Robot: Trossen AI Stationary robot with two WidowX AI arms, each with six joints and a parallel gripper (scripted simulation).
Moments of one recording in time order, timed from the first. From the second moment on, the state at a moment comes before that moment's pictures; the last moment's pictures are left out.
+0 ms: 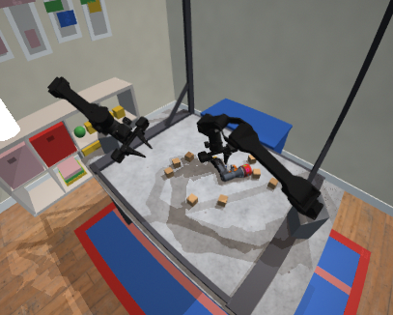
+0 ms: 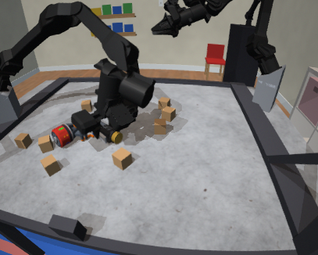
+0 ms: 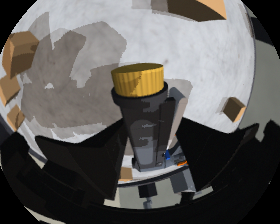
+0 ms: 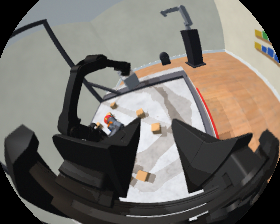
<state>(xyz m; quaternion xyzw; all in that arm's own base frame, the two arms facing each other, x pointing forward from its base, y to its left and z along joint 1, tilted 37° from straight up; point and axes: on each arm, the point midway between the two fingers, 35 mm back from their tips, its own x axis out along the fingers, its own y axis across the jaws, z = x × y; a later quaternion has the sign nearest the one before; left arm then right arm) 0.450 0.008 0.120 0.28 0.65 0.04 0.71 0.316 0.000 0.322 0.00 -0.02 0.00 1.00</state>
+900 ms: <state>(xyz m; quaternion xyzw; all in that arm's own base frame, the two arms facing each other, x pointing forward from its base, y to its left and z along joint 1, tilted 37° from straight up) 0.438 -0.013 0.161 0.28 0.65 0.04 0.71 0.316 0.000 0.322 0.00 -0.02 0.00 1.00</state>
